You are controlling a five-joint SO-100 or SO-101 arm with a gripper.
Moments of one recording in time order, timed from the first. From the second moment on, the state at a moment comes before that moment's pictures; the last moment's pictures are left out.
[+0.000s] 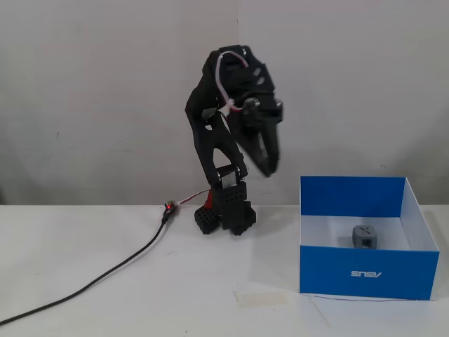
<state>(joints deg) -32.5 128.1 89.9 87.7 -6.4</state>
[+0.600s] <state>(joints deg) -12.7 160.7 130.2 67.4 3.3</state>
